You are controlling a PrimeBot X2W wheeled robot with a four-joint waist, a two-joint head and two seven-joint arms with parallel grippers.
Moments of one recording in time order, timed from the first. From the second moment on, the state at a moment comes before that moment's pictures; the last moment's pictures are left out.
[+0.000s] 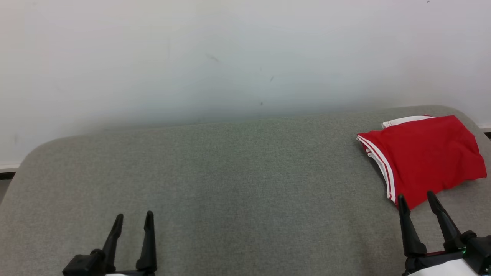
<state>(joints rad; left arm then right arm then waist) 0.00 0.05 0.00 0.14 -0.21 -0.07 -0.26 -0.08 -0.17 0.10 0.19 0.34 0.13 -0.26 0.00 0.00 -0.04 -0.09</state>
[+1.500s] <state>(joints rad) 0.01 0.04 0.00 0.21 -0.38 -0.07 -0.21 -0.05 -0.12 0.12 0.26 0.50 0.13 -0.21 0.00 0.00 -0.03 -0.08</state>
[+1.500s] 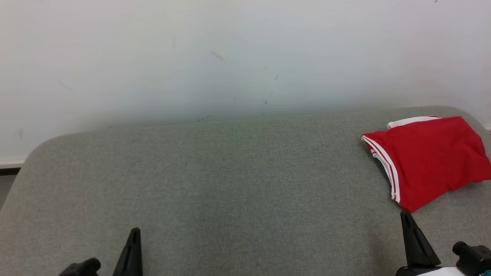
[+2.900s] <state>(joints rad) -0.04 0.04 0.05 0.23 -0.98 -0.10 -0.05 -0.07 -0.09 0.01 0.25 1.05 0.13 -0.06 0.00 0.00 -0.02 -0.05</state>
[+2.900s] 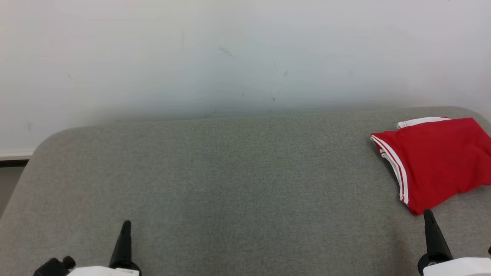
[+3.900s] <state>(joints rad) -0.07 0.04 0.08 0.24 -1.28 -0.11 0.03 -0.08 -0.07 -0.04 0.25 1.32 0.13 0.02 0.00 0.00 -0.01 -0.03</state>
